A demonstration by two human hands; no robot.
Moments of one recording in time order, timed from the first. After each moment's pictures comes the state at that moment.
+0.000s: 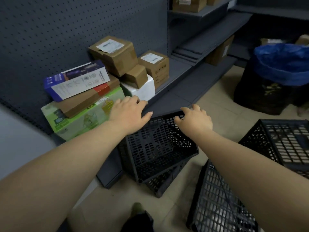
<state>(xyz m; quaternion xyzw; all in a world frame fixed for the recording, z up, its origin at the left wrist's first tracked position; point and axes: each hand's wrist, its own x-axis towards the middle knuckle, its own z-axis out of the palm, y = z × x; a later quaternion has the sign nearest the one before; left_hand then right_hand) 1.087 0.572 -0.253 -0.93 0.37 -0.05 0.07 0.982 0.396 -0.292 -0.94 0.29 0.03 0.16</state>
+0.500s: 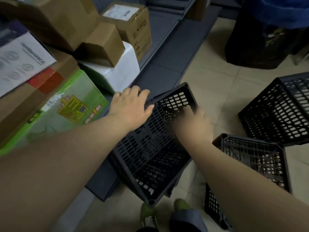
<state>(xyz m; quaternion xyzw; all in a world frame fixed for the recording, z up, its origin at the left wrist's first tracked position) 1.249 0.507 -0.434 -0.88 0.47 0.01 0.09 1.095 0.411 -0.477 -0.86 0.46 0.04 0.22</state>
